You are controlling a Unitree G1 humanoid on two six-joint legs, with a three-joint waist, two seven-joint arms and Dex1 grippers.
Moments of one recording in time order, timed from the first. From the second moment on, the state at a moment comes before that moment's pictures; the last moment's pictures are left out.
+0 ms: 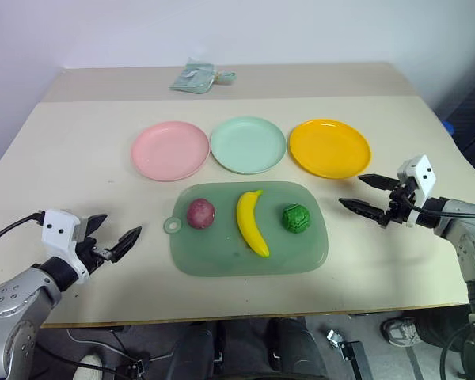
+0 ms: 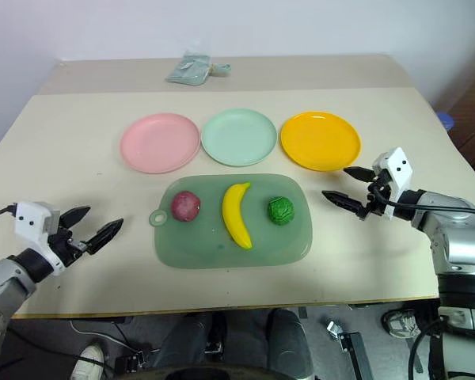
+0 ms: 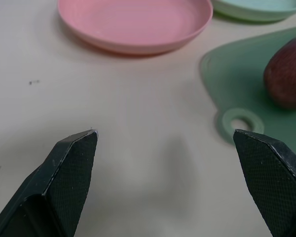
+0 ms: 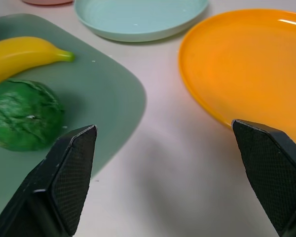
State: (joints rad) left arm 0.26 0.59 0.46 -0.50 -0.56 0.54 -0.55; right arm -0.35 -0.80 -0.20 0.27 0.39 0.29 1.08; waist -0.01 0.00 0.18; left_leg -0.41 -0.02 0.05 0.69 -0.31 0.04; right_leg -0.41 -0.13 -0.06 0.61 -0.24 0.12
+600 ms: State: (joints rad) left arm 0.23 0.57 0.47 -0.51 -0.56 0.54 -0.50; right arm -0.45 -0.75 -0.17 0.41 0.34 0.17 1.06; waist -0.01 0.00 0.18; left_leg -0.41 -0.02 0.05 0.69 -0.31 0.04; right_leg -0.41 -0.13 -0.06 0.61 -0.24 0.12
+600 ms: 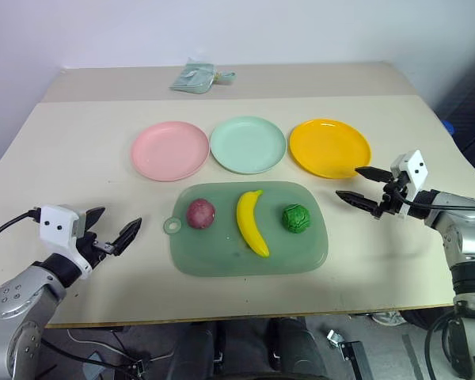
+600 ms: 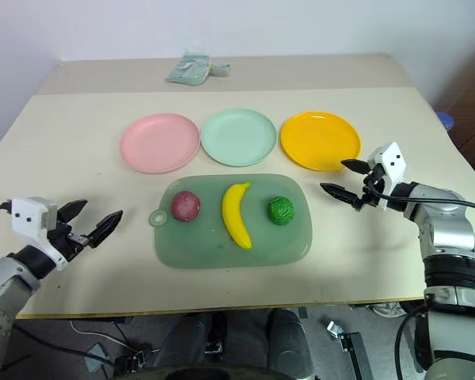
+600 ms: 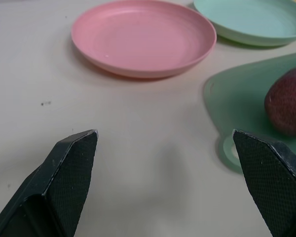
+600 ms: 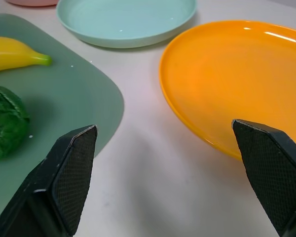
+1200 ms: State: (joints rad) left arm 0.04 0.60 0.39 -0.38 -0.53 0.54 -0.52; right arm -0.31 -0.73 -0.23 0.06 0.44 0.42 0.89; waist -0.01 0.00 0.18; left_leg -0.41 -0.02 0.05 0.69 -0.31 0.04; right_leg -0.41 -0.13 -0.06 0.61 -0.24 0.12
